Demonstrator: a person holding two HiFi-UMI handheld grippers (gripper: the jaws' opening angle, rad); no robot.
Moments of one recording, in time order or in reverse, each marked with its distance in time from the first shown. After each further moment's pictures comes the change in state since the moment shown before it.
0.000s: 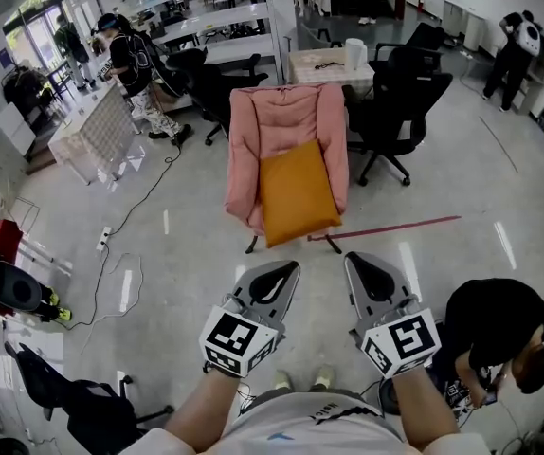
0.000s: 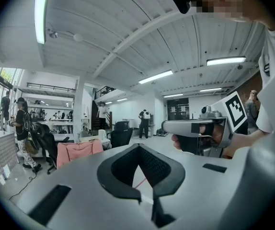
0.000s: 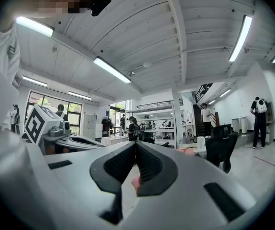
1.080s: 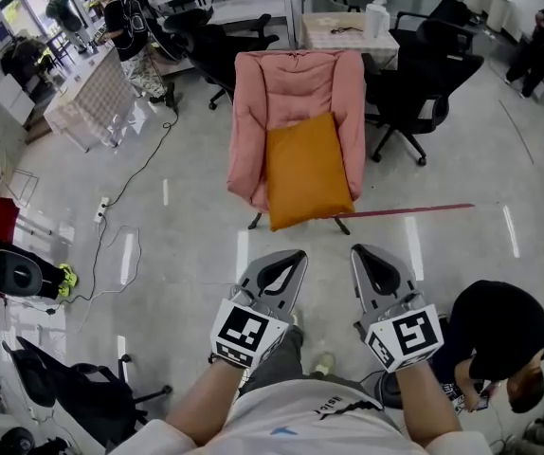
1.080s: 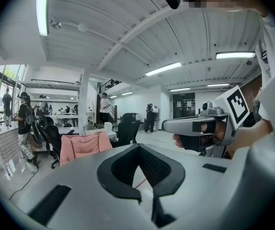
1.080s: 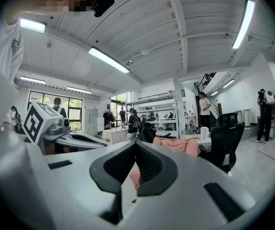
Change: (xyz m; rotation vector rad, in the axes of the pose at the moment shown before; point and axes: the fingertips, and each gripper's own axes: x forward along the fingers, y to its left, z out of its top) left arm 0.072 0.074 -0.057 -0.022 0.078 0.056; right arm 0.089 -0.048 -0.067 0.027 0.100 0.034
